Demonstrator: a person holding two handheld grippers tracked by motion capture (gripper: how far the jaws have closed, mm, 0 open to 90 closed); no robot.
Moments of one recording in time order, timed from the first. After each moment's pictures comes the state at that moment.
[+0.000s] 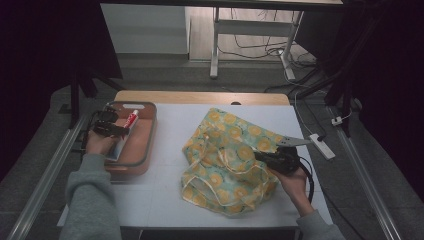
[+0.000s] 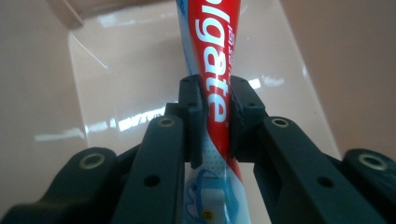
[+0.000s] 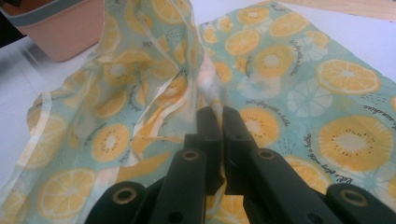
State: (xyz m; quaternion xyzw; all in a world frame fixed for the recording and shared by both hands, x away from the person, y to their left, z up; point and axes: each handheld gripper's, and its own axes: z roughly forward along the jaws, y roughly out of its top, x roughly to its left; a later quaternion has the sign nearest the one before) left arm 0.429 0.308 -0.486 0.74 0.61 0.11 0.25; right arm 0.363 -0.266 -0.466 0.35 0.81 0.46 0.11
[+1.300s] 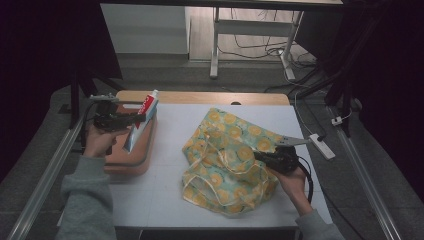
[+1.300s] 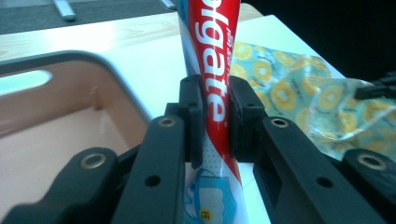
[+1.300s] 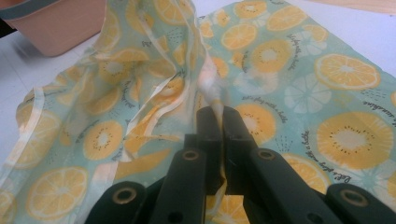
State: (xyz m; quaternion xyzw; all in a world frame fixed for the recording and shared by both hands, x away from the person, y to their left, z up) left arm 0.386 0.266 -0.406 0.74 0.45 0.07 0.48; right arm 0.368 -0.265 -0.470 0.35 0.81 0.45 0.11
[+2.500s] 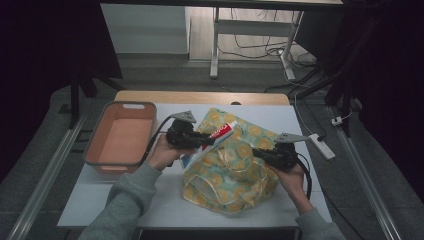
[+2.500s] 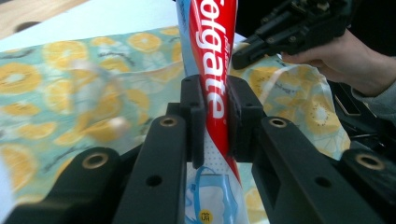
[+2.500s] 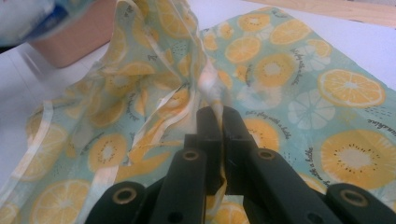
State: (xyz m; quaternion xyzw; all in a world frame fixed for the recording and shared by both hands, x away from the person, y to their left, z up) left arm 0.379 0.079 -0.422 0.83 0.26 0.00 0.49; right arm 0.374 -0.261 -0.464 0.35 0.81 0.47 0.10
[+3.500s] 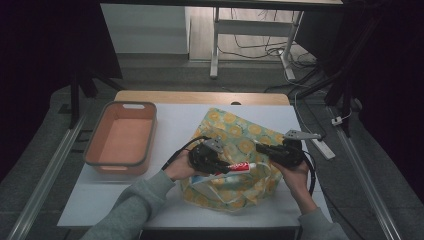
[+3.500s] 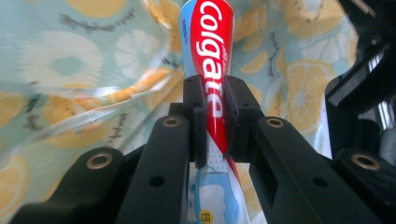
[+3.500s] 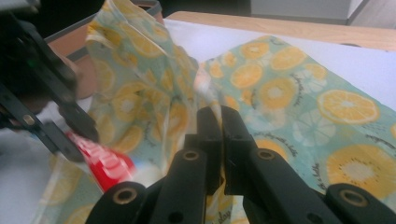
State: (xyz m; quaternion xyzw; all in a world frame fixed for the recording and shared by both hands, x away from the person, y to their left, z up) left arm 0.357 0.016 -0.461 0.92 0.12 -0.02 0.38; right arm 0.371 -0.270 -0.447 0.35 0.78 0.52 0.09
